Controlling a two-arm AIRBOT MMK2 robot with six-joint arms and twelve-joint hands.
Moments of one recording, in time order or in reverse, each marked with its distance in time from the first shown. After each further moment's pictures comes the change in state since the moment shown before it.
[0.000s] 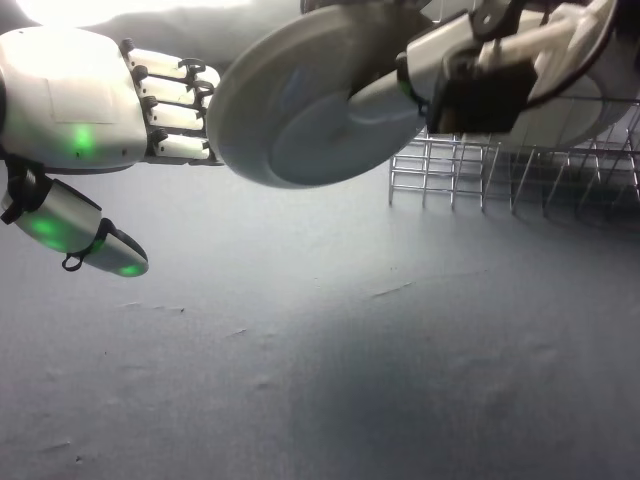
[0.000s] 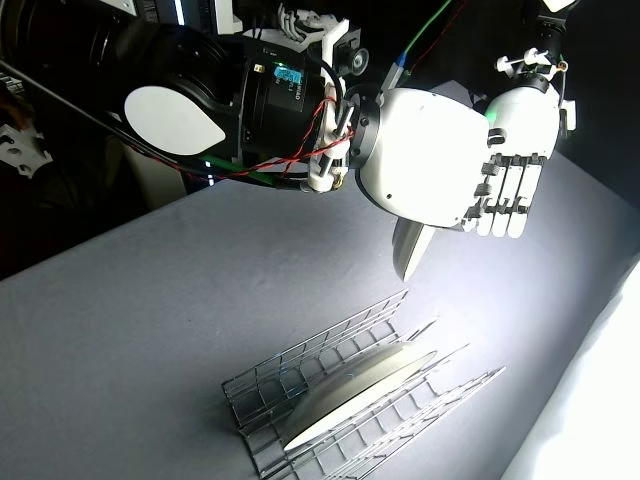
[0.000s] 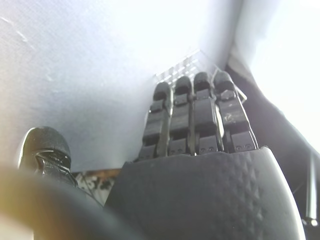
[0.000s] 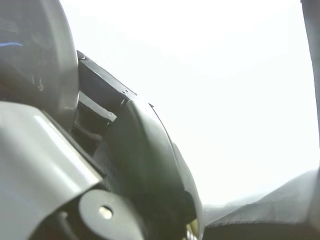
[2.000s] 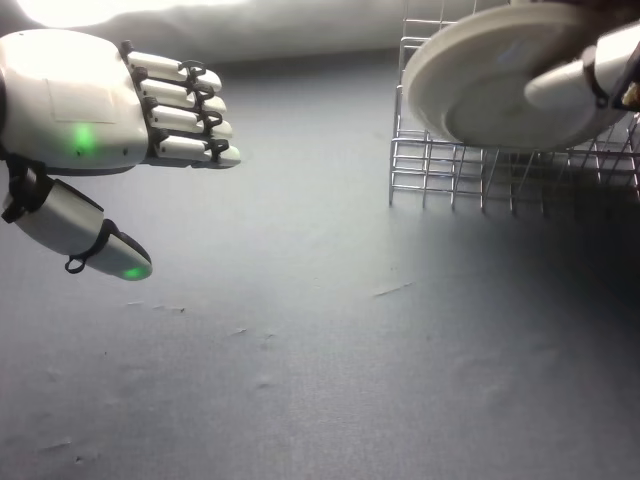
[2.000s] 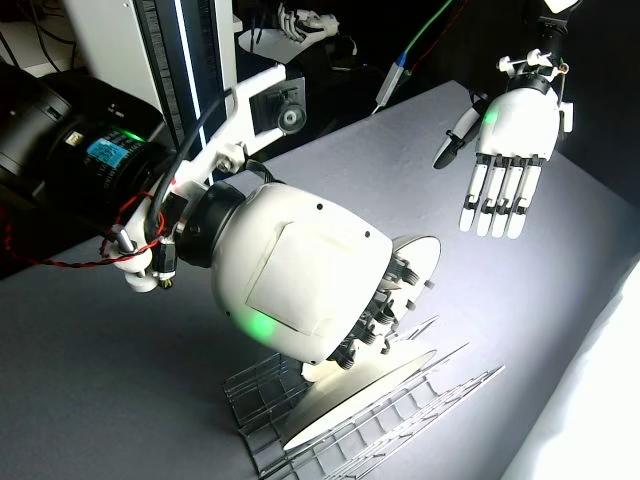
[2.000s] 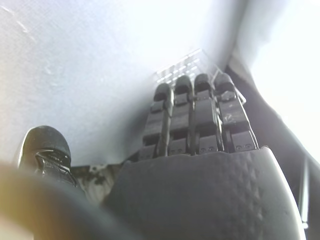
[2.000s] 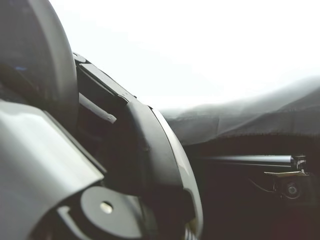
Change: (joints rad) left arm 0.006 -0.005 0.003 0.003 -0.019 -0.051; right arm -0.181 0.219 0.015 0.162 0.110 -0.003
